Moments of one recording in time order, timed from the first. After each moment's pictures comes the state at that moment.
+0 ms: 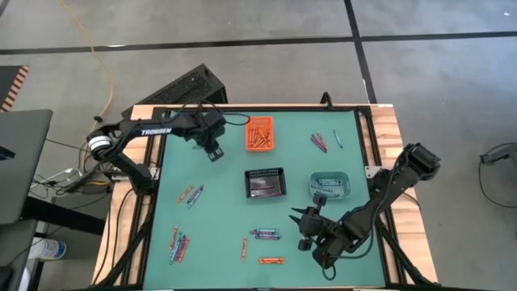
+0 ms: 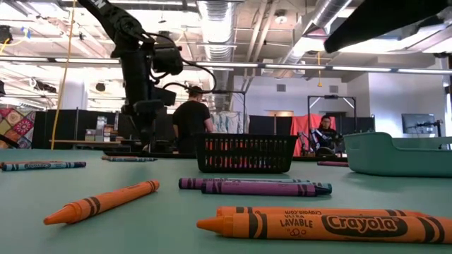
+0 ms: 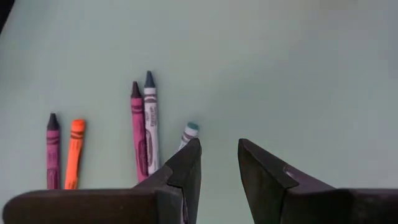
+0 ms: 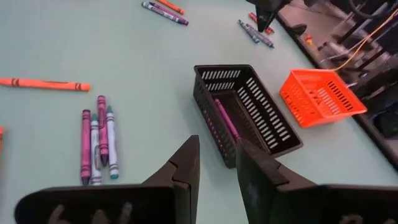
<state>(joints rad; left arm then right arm) 0.56 1.54 0.94 -0.61 -0.12 0.01 0.74 1.66 1.11 -0.55 1.00 0.65</state>
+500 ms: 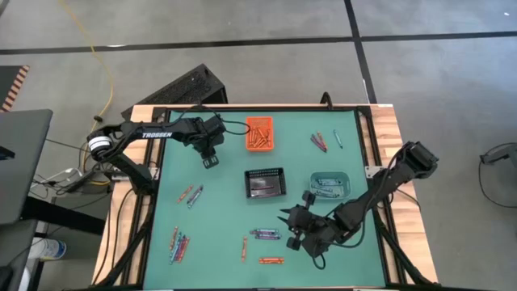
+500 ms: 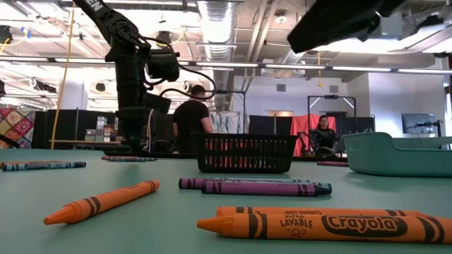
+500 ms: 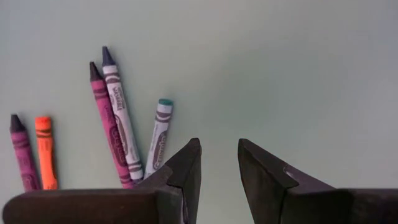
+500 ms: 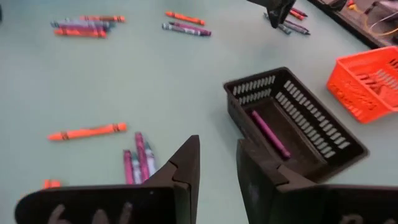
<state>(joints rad) 0.53 1.54 0.87 -0.60 -0.11 0.14 0.64 1.66 1.11 -0.33 0.83 0.65</state>
